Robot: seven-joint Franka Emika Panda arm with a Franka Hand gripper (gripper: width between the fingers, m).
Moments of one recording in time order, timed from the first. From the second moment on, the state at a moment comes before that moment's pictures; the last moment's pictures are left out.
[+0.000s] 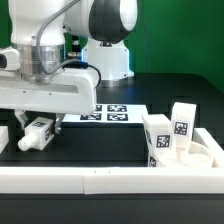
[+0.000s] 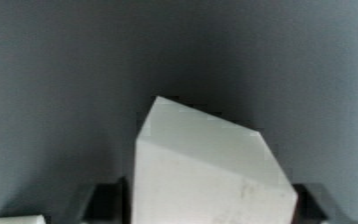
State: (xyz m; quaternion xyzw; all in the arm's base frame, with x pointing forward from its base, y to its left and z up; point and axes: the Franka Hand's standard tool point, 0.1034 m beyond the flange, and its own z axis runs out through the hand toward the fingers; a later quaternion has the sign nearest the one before) arm 0.459 -0.146 0.013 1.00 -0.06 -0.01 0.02
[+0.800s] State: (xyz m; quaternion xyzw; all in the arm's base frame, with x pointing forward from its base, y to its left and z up) arm 0.464 -0.118 0.036 0.98 0.16 0.02 0.05
